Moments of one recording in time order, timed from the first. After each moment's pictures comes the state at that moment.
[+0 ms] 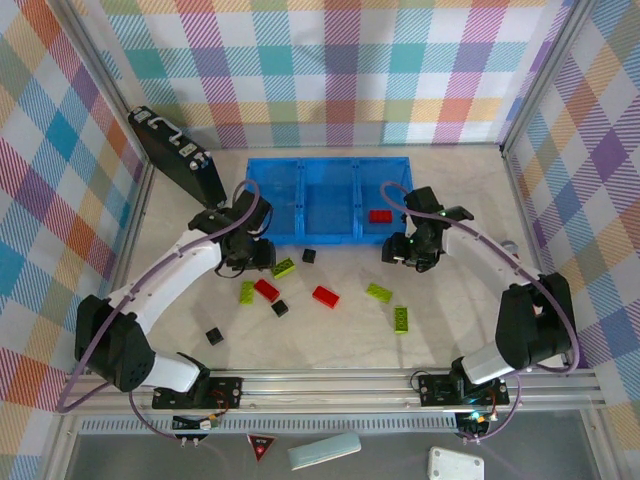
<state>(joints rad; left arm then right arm) -0.50 1.42 1.21 -1.02 -0.06 -0.53 0.35 1.48 1.09 -0.88 -0.18 0.45</state>
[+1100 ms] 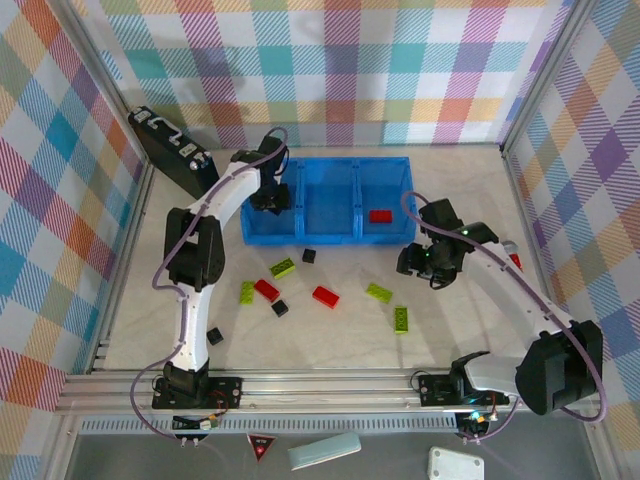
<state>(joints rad) -0.32 2.23 2.00 -1.02 -0.04 -0.31 0.35 1.25 1.01 -1.01 -0.09 0.55</state>
